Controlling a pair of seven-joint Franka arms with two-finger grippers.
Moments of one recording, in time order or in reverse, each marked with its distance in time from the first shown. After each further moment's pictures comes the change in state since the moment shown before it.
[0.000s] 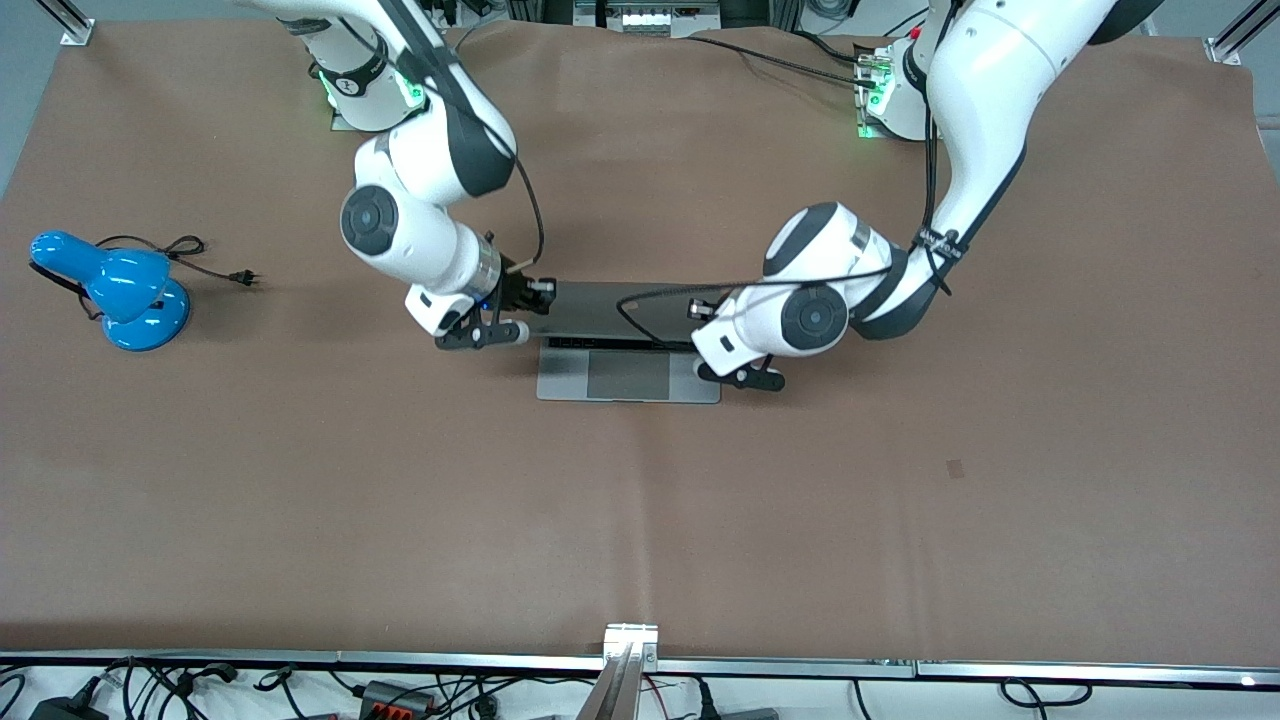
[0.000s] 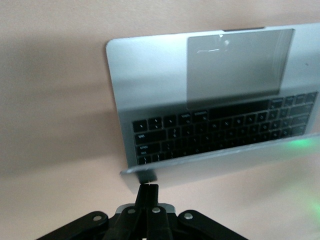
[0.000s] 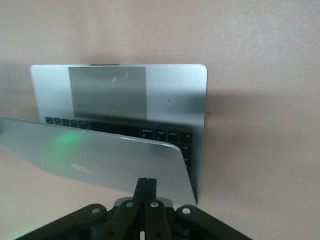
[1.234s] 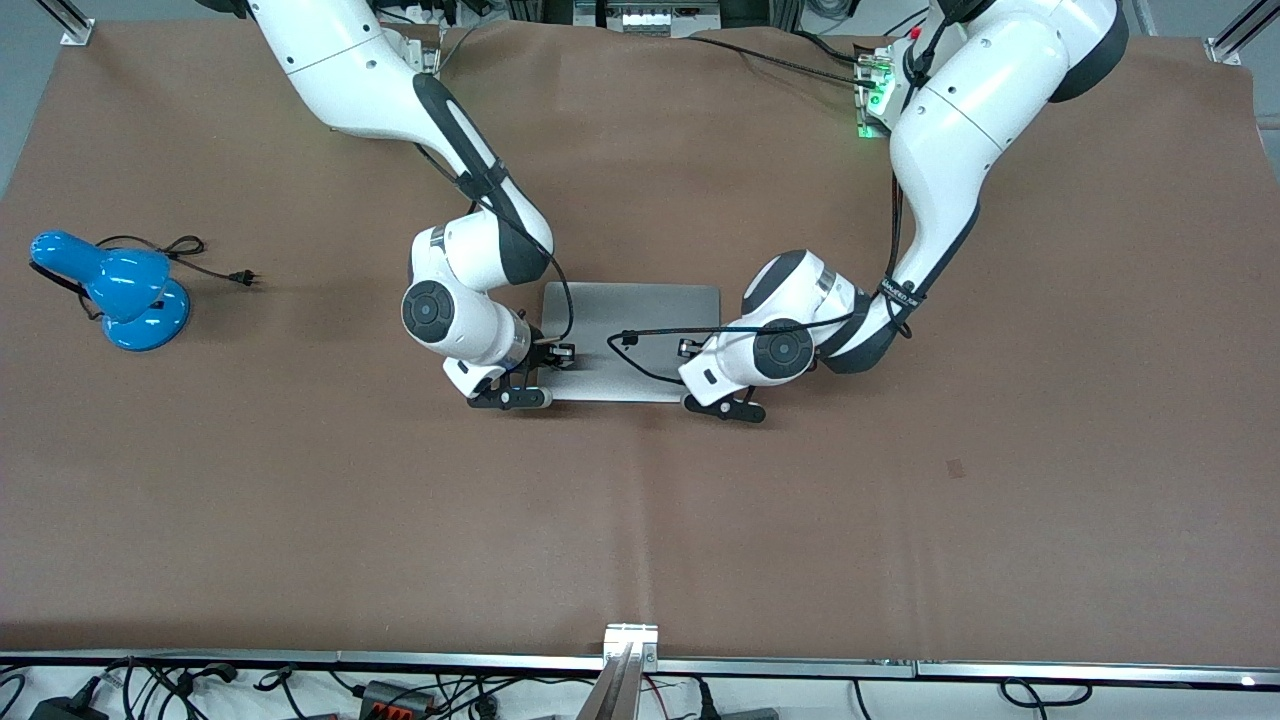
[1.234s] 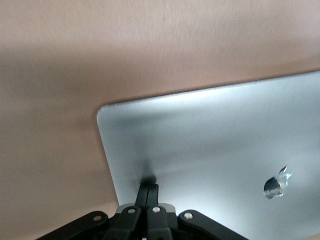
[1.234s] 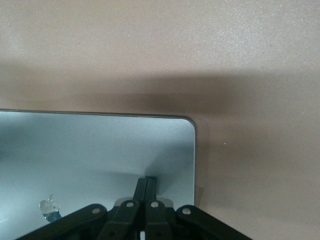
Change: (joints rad) left arm -0.060 0.160 0.042 0.066 0.135 0.180 -0.002; right arm 0.001 0.294 0.001 0.172 0.000 0.111 0.000
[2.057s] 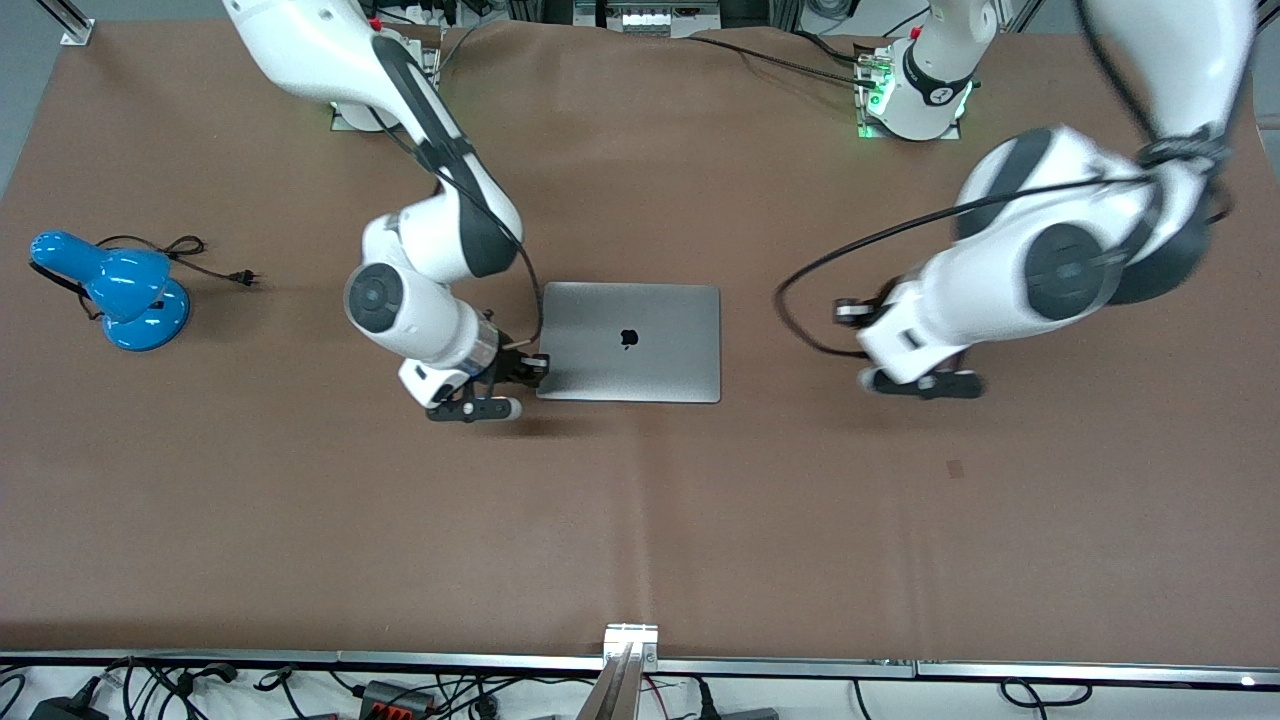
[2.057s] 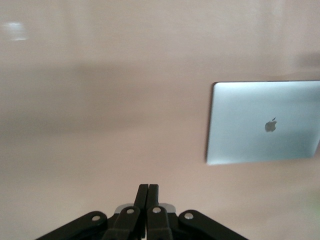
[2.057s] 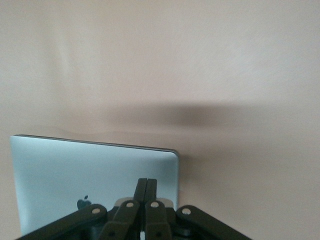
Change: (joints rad) left arm 0.508 -0.434 -0.268 0.091 0.004 -0.623 0.039; right arm -0.002 -0.162 -0.101 0.069 -0.103 -0.151 -0.001
